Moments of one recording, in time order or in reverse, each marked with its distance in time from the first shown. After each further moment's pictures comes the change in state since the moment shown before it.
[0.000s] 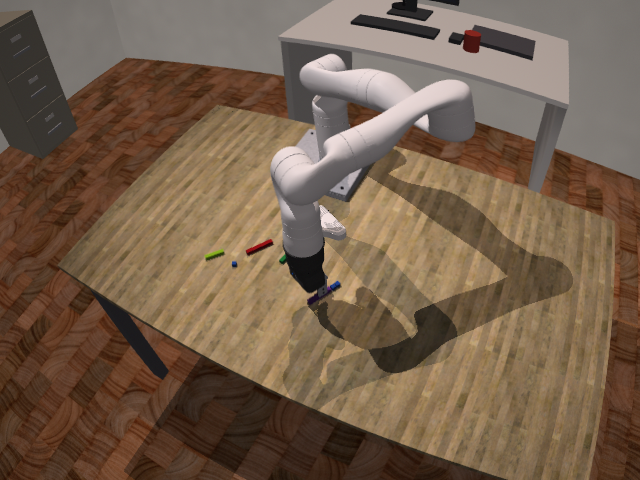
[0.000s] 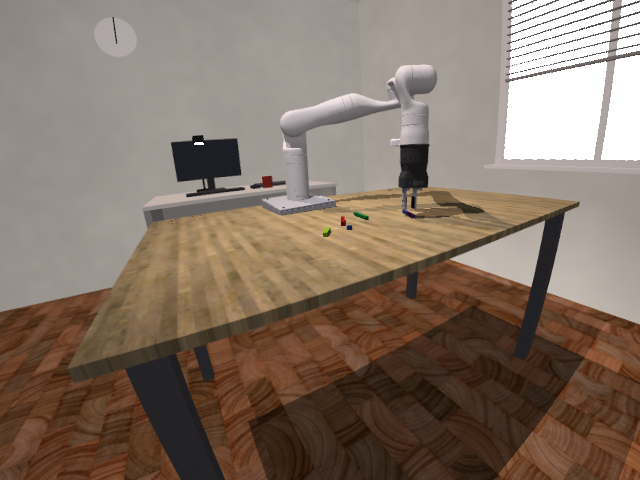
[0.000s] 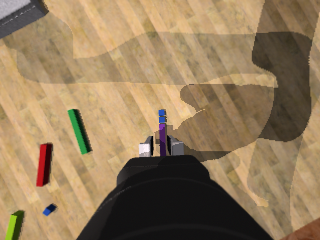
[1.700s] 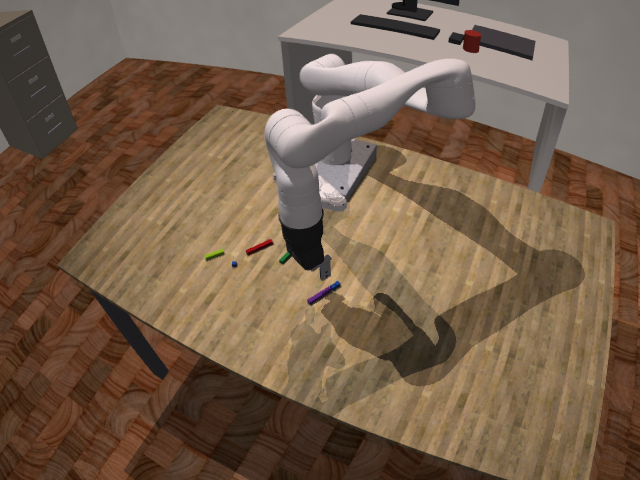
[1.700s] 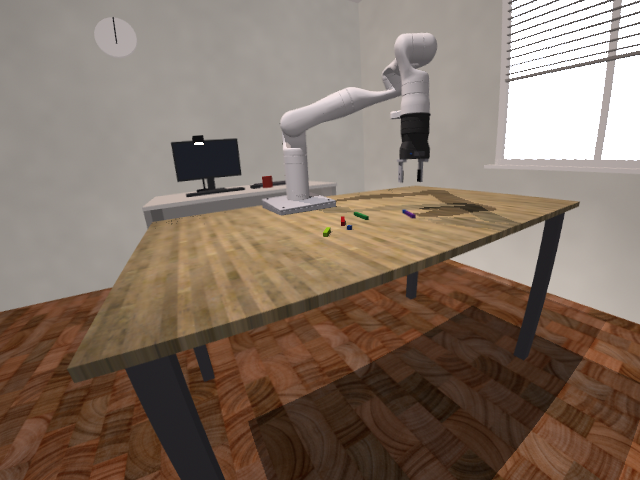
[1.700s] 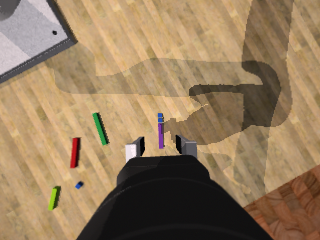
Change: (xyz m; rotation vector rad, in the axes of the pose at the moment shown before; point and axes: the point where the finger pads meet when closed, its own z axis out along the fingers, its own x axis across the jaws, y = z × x) arm 0.001 0.000 -0.078 -0.001 0.005 0.000
